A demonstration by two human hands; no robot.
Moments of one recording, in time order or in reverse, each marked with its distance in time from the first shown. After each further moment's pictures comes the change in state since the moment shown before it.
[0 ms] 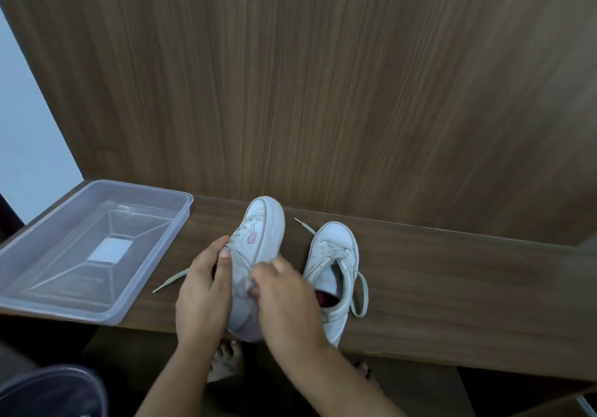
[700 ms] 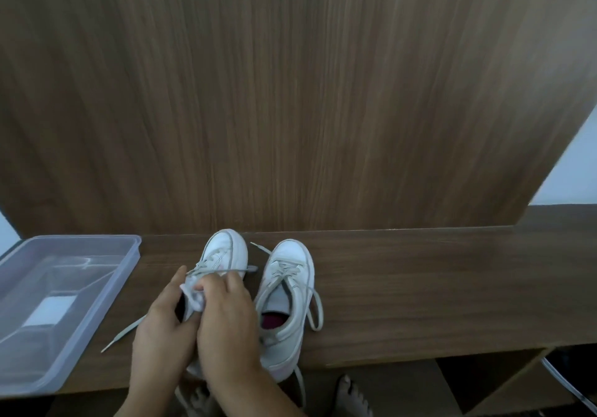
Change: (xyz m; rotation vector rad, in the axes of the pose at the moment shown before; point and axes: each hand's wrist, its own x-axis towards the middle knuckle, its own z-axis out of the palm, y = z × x) left_hand 0.036 -0.053 0.025 0.280 -0.187 0.249; right_hand 0.008 0.005 0.020 0.206 0.285 0.054
